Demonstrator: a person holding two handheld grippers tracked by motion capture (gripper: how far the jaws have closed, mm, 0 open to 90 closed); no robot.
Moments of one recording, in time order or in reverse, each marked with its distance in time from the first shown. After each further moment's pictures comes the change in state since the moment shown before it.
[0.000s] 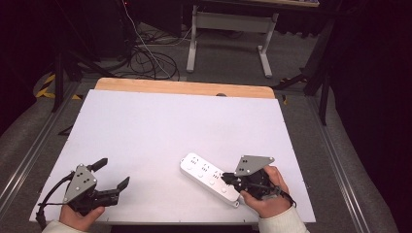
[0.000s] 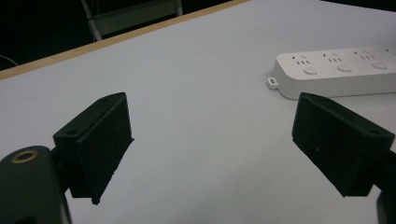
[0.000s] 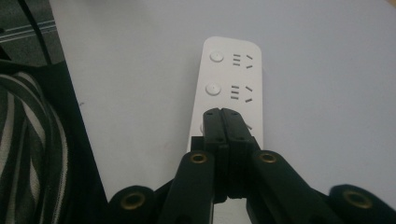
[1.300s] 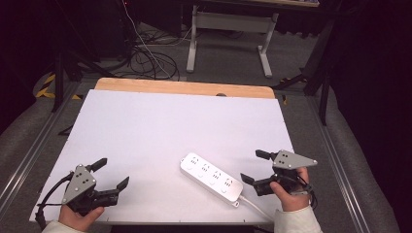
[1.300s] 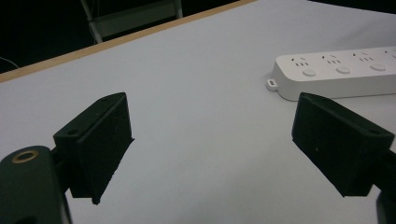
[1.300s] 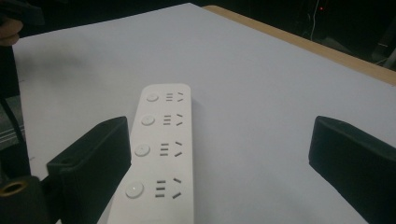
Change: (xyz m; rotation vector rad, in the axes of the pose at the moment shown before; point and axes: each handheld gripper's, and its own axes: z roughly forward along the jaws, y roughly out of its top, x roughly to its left) left arm 0.000 0.000 -0.002 -0.007 0.001 0.004; right arm -0.047 -0.069 -0.021 -0.347 -0.085 0.196
